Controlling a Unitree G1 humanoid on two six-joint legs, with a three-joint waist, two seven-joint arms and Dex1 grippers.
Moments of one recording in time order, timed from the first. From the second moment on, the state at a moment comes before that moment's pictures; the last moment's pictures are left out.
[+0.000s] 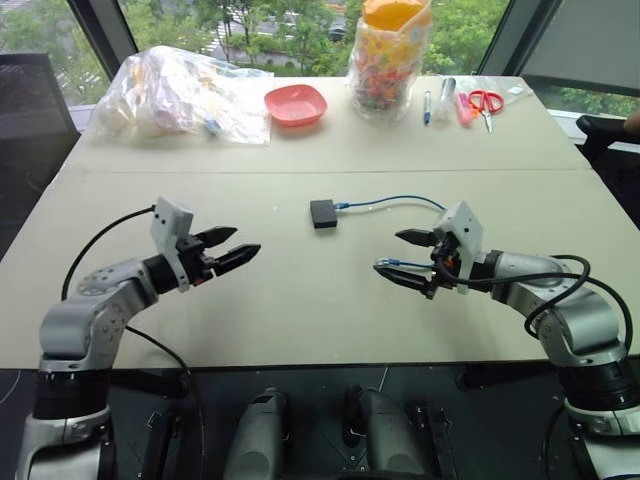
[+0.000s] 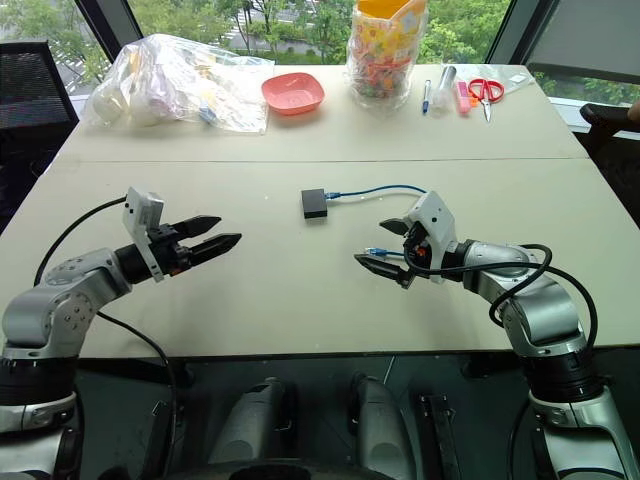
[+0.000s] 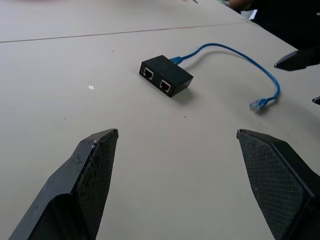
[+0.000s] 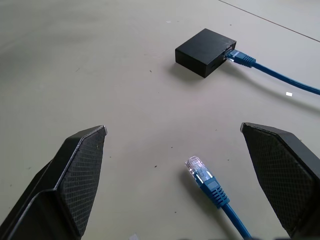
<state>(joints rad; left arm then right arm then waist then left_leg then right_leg) -0.28 0.59 0.20 -0.16 -0.64 0.71 -0.78 -0.33 -0.69 0.01 -0.25 0.47 0.65 0.81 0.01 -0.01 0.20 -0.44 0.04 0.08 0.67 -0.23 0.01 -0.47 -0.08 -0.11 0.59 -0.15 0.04</state>
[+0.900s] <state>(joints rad) -0.54 0.69 0.12 0.08 -0.54 0.56 -0.99 -0.76 -0.49 0.13 0.34 0.27 0.36 0.85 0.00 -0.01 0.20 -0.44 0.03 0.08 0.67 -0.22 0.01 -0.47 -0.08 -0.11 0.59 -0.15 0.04</state>
